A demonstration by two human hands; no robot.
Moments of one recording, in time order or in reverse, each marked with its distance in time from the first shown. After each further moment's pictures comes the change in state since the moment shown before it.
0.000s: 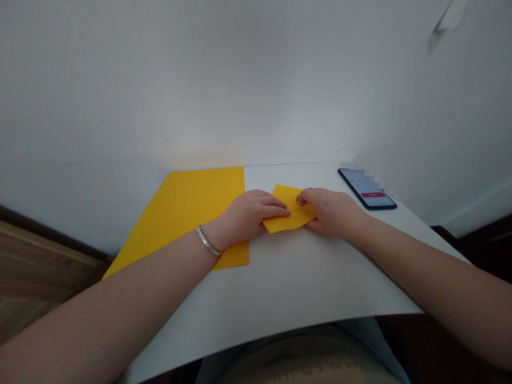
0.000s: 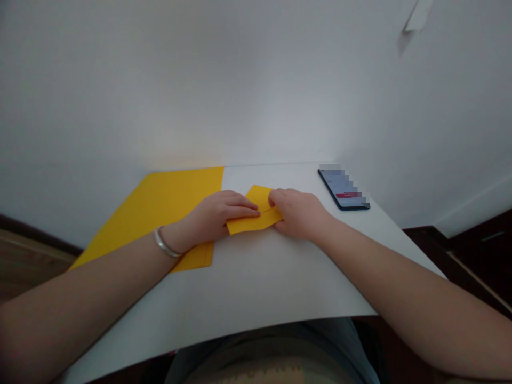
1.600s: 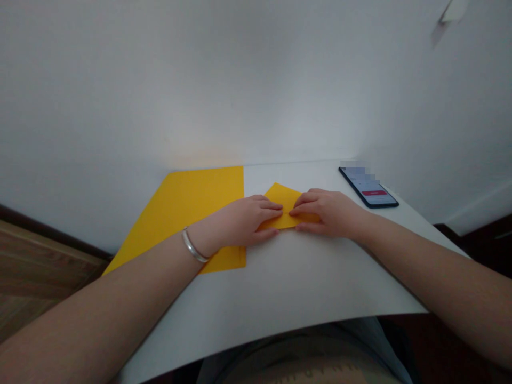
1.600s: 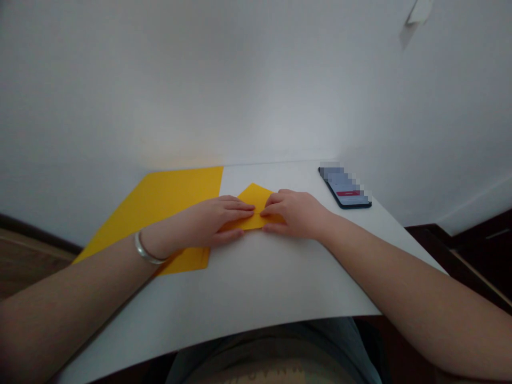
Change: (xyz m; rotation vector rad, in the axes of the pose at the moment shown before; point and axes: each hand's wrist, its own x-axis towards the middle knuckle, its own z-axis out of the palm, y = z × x) left_hand -0.004 0.011 -0.013 0.057 -0.248 -0.067; right_hand 0.002 0.011 0.003 0.123 -0.044 -0.318
